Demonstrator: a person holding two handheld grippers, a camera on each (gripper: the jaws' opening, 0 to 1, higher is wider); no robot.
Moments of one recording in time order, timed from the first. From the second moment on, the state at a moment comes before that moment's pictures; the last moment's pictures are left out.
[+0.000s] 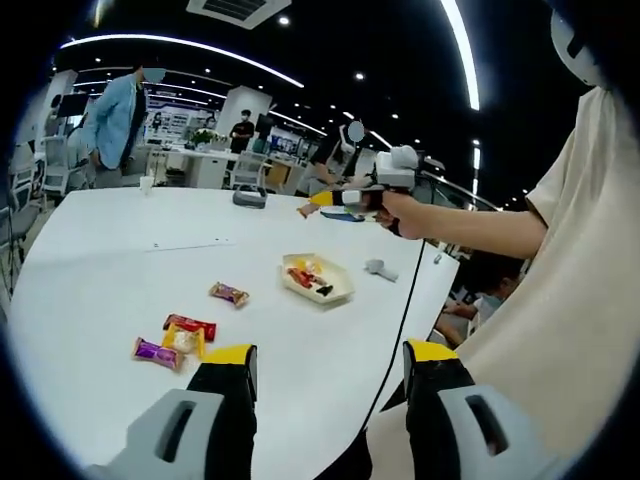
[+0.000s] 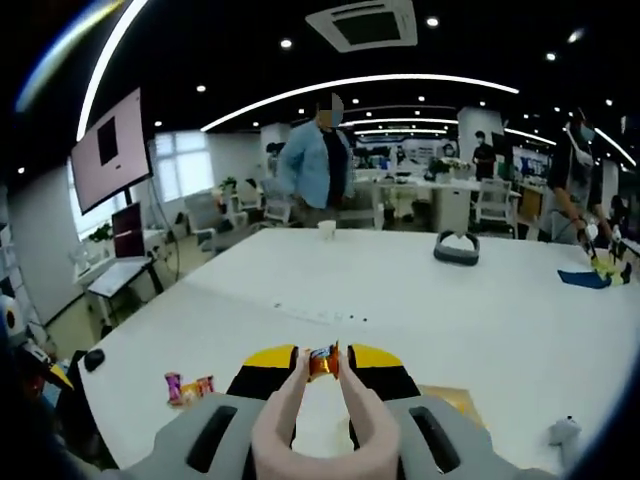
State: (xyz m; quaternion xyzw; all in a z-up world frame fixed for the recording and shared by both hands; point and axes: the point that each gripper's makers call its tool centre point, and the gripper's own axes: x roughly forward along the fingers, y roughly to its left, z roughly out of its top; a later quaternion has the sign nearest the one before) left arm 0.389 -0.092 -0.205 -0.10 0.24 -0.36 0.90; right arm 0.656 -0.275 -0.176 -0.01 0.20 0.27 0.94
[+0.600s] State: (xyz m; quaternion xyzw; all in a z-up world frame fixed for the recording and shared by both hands) left arm 0.402 -0.108 -0.200 -0.10 0.23 -0.37 0.90; right arm 0.677 -0.349 -0.153 0.00 0.18 0.22 0.96
